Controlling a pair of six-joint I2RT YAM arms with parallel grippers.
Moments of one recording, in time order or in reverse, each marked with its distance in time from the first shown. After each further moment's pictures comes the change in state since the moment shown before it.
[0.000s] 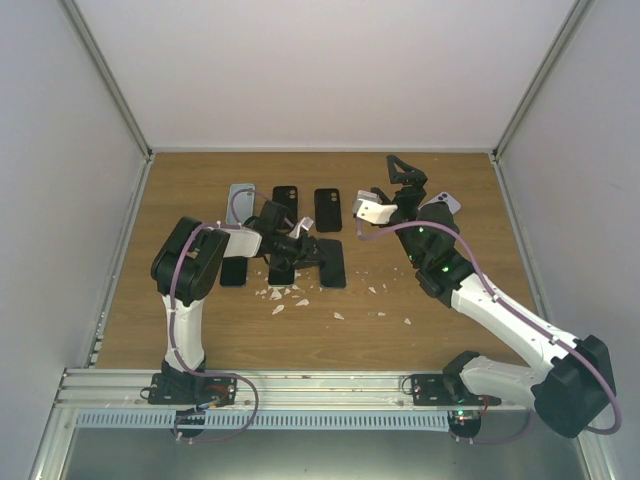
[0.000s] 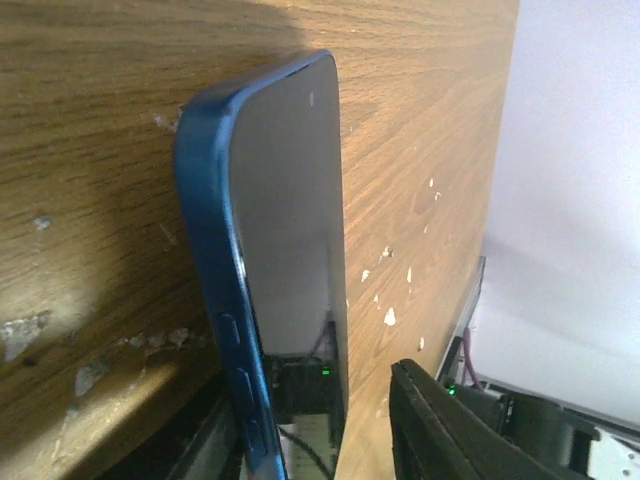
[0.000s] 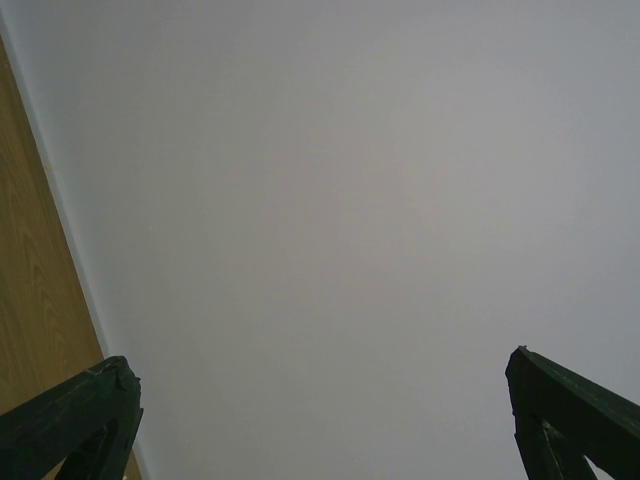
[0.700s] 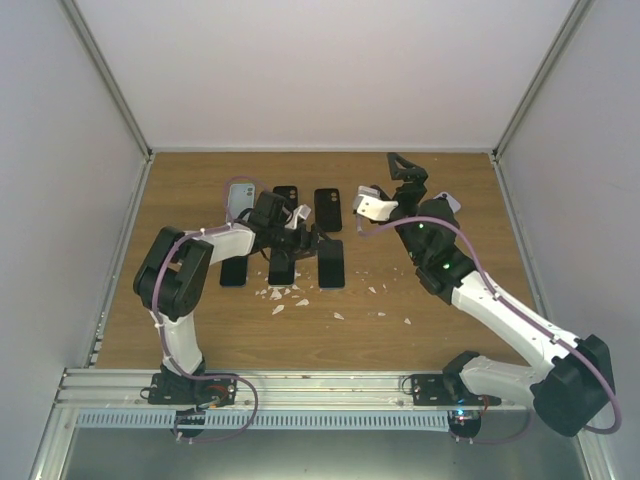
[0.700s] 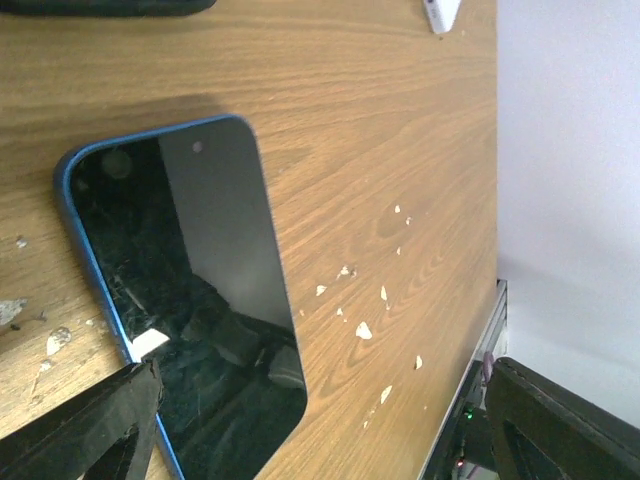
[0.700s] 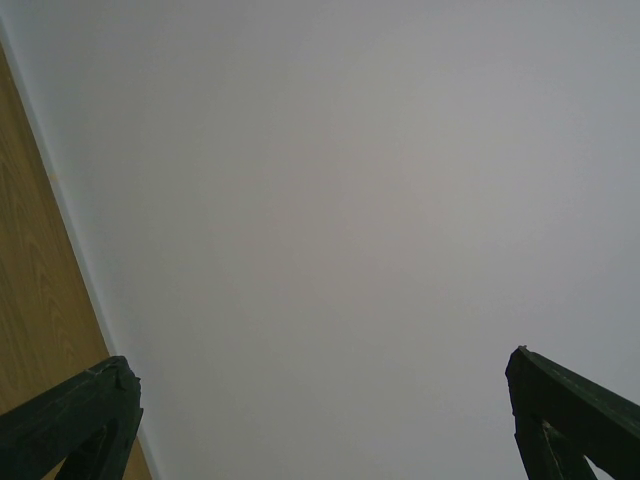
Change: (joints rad) left arm -0.007 -0.138 -0.002 -0.080 -0.121 0.045; right arm -0.003 0.007 0.028 -0.034 -0.005 0.034
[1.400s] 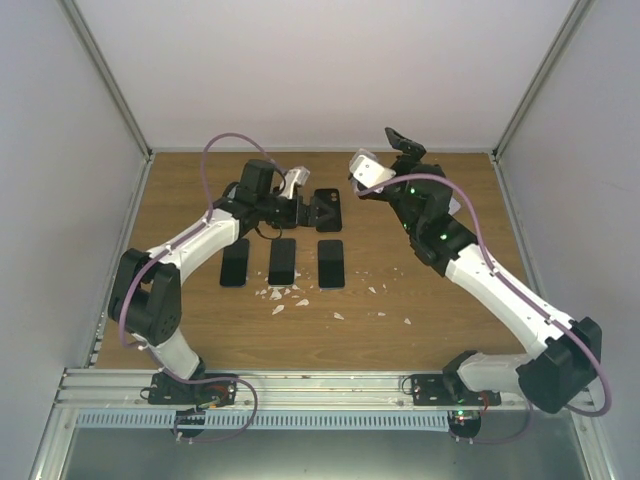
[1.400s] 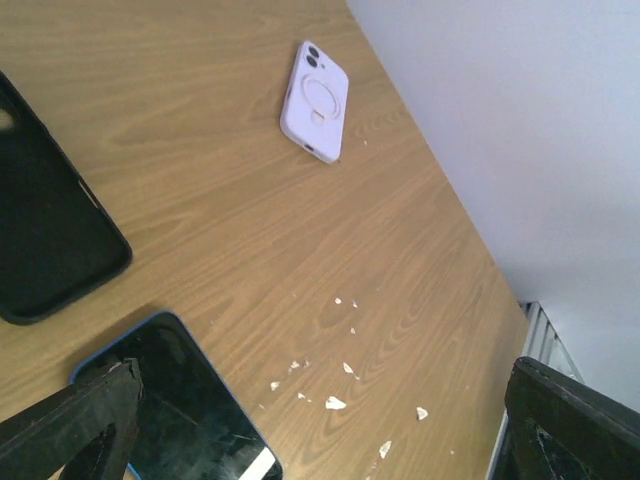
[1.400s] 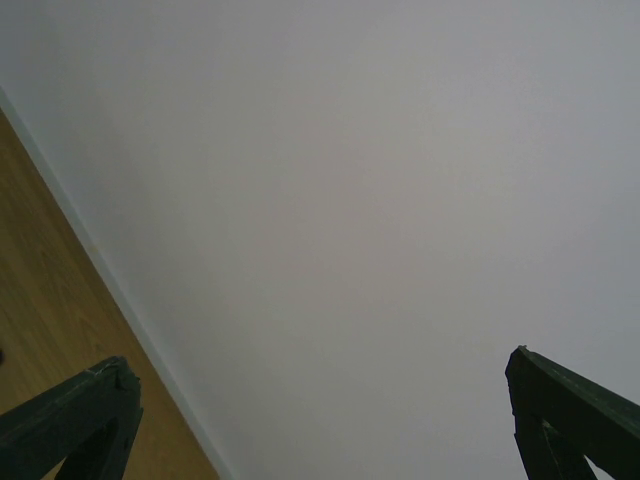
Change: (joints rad) left arm 0.010 -0.207 0.158 -0.131 -0.111 0.250; right arm -0.018 0.122 0.264 -0.190 -0.018 0.259
